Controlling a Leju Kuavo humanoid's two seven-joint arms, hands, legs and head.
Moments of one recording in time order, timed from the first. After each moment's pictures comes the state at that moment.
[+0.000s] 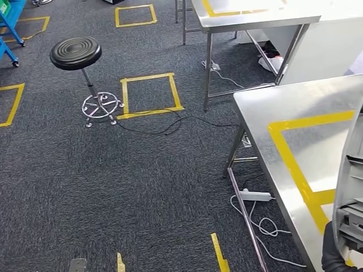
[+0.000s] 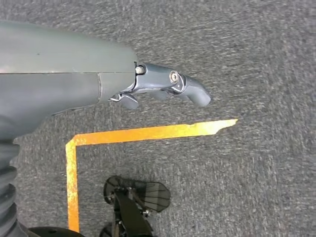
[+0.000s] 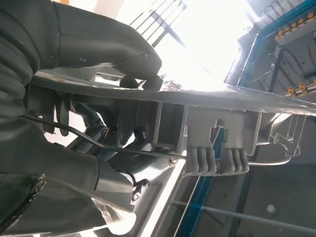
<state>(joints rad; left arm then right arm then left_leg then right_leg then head) -0.10 0.02 -1.30 -0.13 1.57 0.26 -0.53 0.47 0.30 -0.15 -2.18 0.94 -0.67 -0.69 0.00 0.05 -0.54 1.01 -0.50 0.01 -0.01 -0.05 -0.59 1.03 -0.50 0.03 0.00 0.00</state>
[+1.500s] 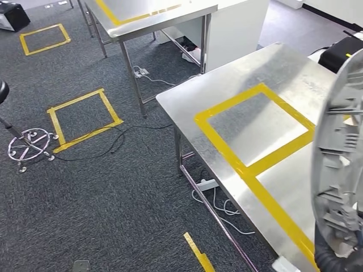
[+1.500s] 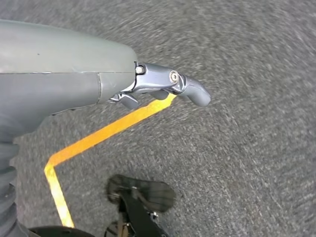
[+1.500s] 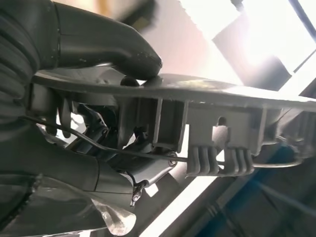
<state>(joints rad) -0.10 0.03 -1.30 -0.13 1.55 0.29 -0.51 0.48 0.24 -0.14 -2.15 1.09 -0.64 -0.43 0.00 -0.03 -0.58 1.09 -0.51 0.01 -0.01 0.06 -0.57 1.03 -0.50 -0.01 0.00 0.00</state>
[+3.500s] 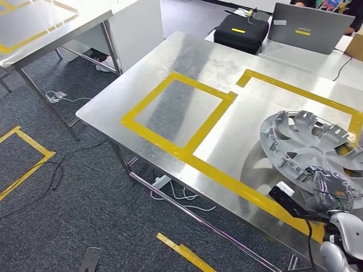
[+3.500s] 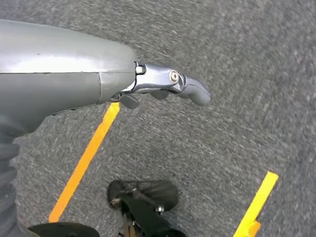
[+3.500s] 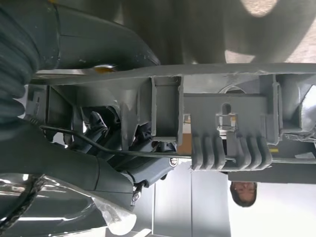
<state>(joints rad) -0.17 0.02 -1.43 -0.13 1.50 0.27 -0.42 0.04 -0.38 0.04 -1.62 1.11 -0.07 0.16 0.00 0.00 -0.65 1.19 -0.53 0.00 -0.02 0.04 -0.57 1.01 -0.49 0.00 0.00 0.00</state>
